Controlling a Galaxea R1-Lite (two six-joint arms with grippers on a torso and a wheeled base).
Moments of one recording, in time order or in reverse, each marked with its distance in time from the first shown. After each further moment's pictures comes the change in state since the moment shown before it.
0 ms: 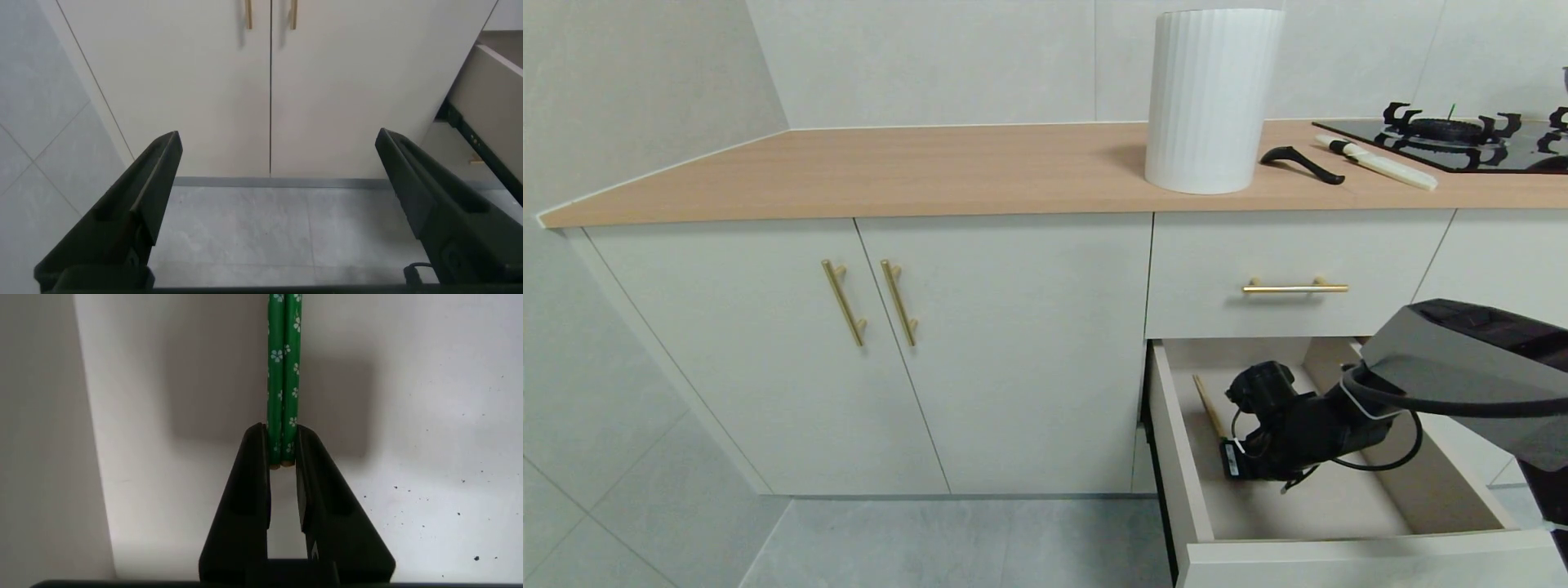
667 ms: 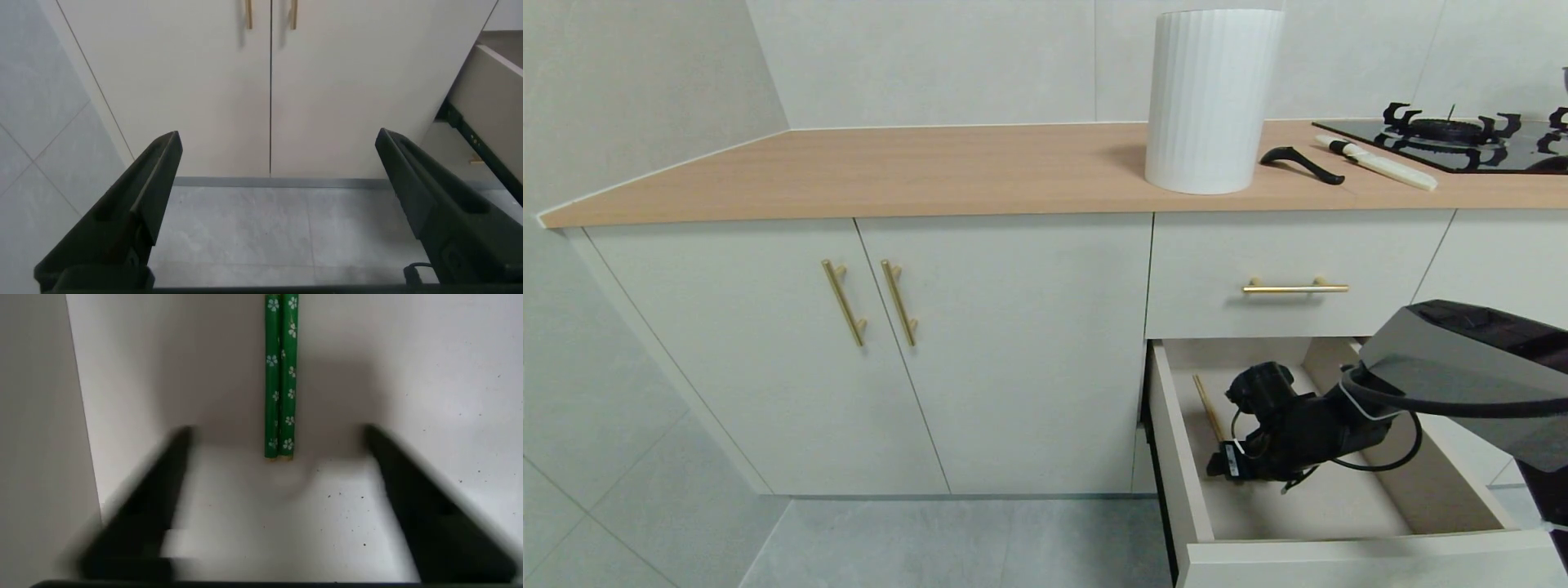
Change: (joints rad) left arm 0.000 0.000 0.000 0.000 0.000 0.000; right arm 0.000 0.004 -0.001 -0.001 -0.010 -0.001
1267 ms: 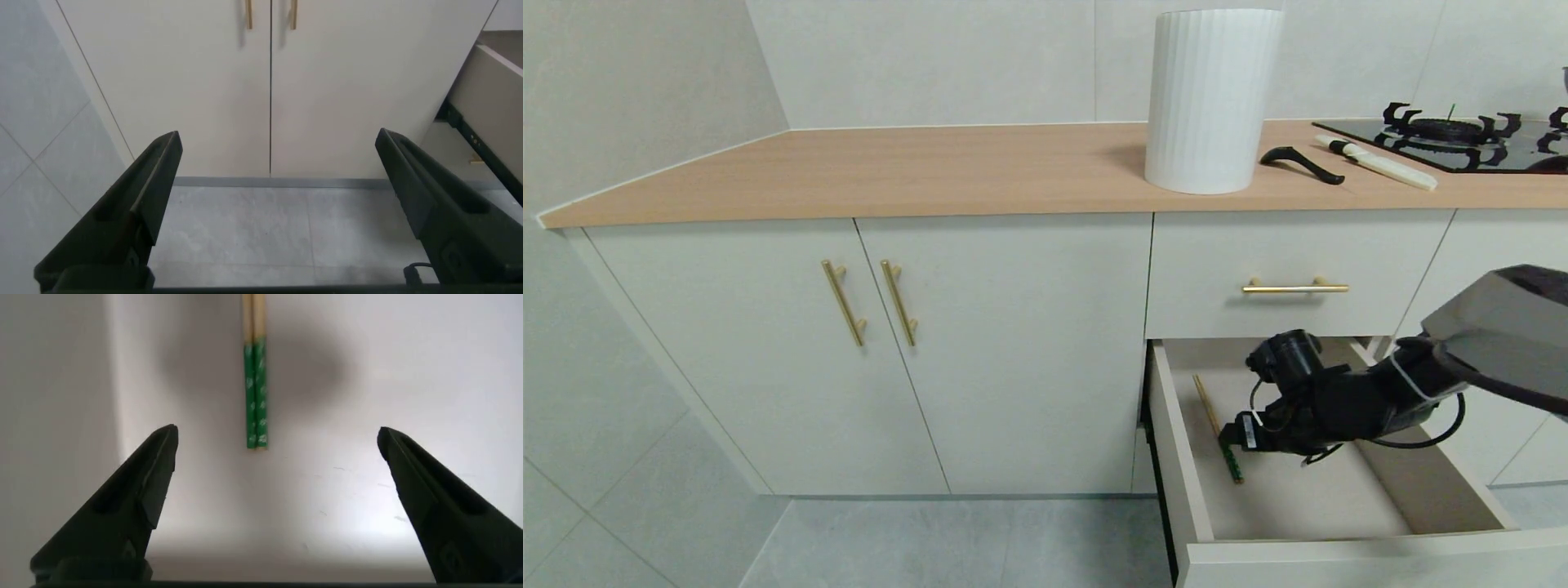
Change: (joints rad) left arm 0.000 0.000 0.000 0.000 0.000 0.000; right arm -0.009 -0.196 0.069 0.010 -0.072 -0.010
